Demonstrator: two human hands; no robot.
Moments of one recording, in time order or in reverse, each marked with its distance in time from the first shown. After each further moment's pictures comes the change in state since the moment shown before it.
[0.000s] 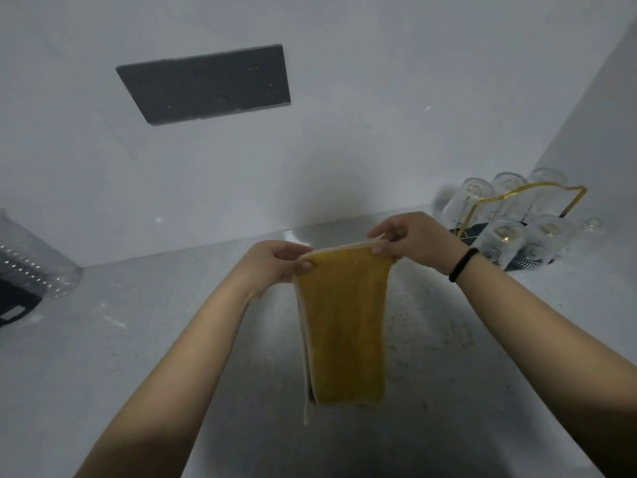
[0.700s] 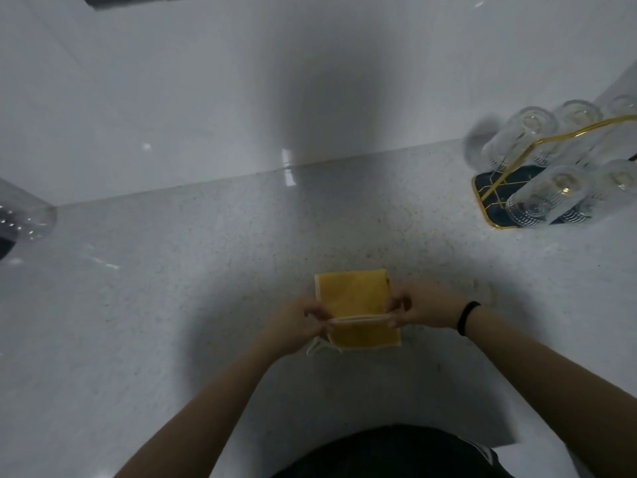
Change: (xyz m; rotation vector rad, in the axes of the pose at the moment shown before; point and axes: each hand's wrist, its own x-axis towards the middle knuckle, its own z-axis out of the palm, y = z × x) left_hand -0.010 -0.161 0.062 0.487 -0.174 -0.113; right_hand -0.020 0.142 0.097 -0.467 -0.523 0.242
